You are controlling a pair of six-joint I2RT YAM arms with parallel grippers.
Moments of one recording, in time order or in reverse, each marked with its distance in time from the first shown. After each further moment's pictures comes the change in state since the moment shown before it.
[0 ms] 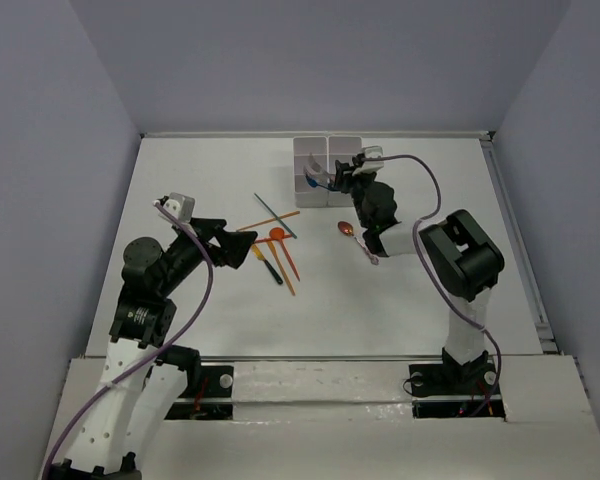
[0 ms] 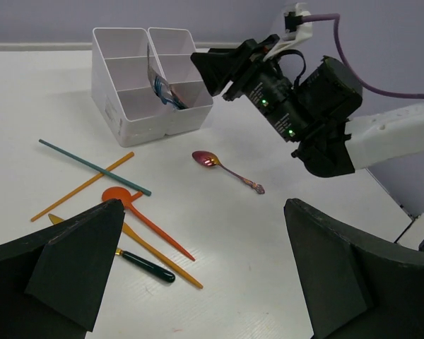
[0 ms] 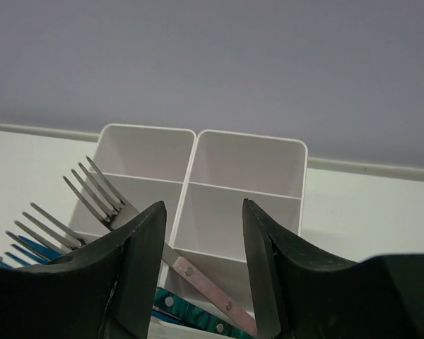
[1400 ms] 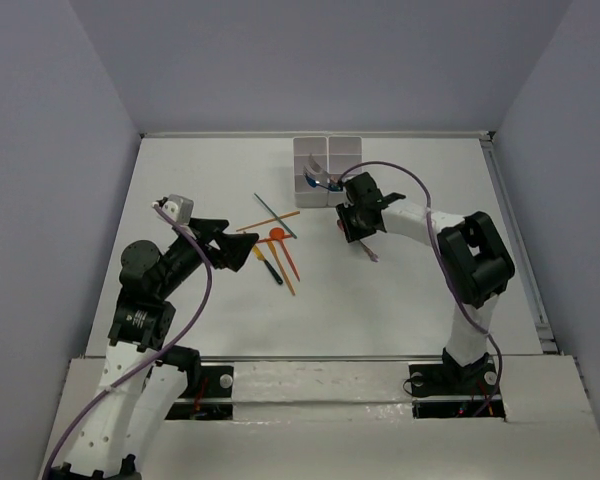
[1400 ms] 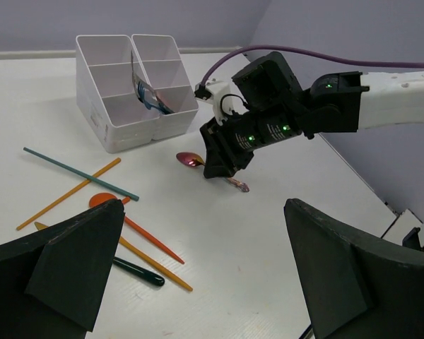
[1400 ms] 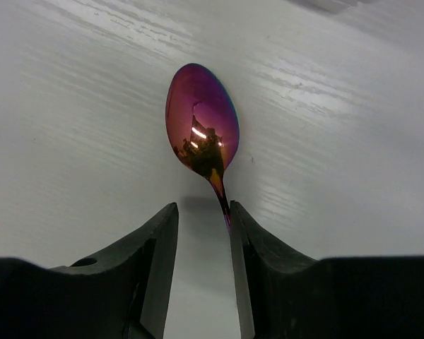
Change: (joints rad) left arm 0.004 -0.021 0.000 0.013 0.035 -0.022; right arm 0.000 -0.145 0.222 -1.570 -0.264 0.140
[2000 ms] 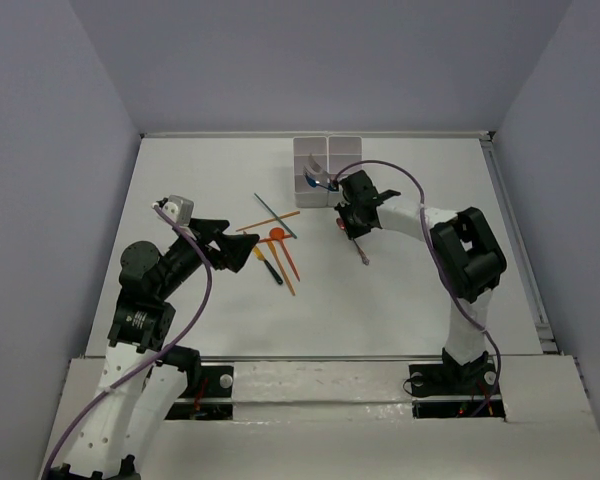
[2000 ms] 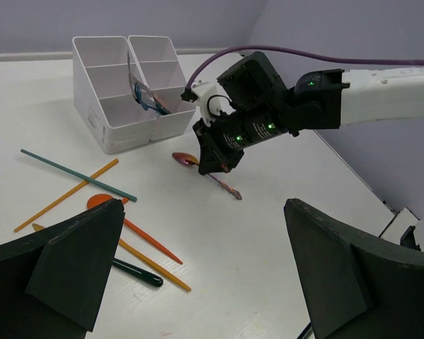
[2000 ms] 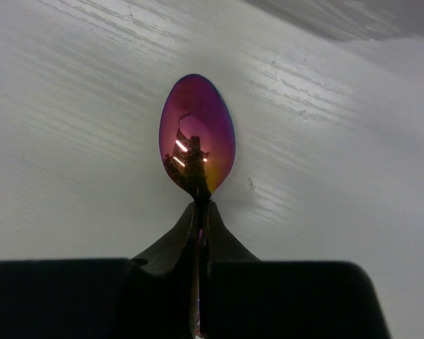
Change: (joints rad) left arm -0.009 -0.006 0.000 0.000 0.002 0.000; right arm 0.000 0.080 0.081 -0.025 0.027 -0.053
